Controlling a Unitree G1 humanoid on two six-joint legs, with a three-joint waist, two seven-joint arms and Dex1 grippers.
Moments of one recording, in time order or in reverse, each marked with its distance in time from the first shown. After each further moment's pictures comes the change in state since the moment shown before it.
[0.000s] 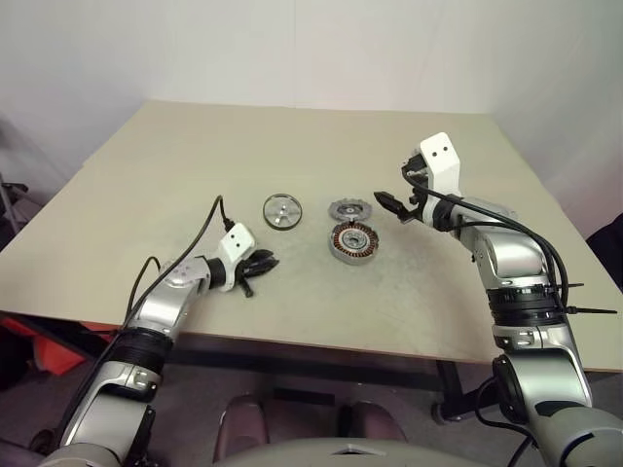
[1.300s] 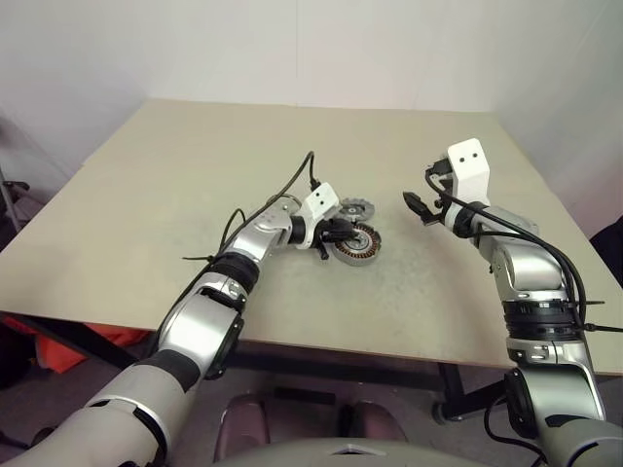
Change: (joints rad) left arm -0.550 -0.346 -0.071 0.693 0.135 -0.210 -0.078; right arm 0.081 -0.033 -0.073 -0.044 -0.012 -0.001 -0.129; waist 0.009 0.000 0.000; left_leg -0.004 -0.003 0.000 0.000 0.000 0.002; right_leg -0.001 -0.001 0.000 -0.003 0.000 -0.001
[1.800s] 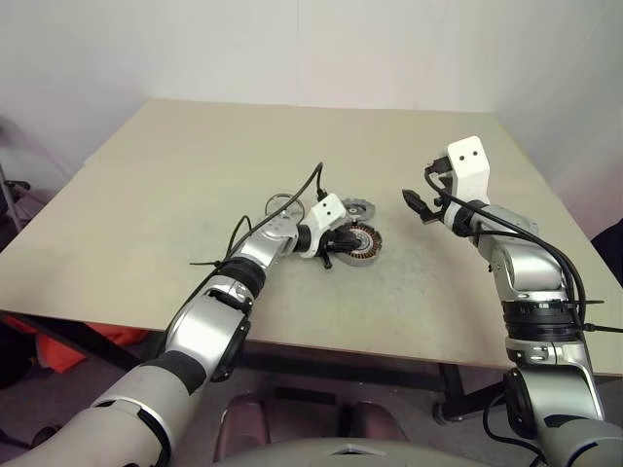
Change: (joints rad) left arm 0.000 -0.031 0.003 0.064 0.048 -0.040 0.022; right arm 0.001 0.005 0.000 -0.022 0.001 0.005 -0.010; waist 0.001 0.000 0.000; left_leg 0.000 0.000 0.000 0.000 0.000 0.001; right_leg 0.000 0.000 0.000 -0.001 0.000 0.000
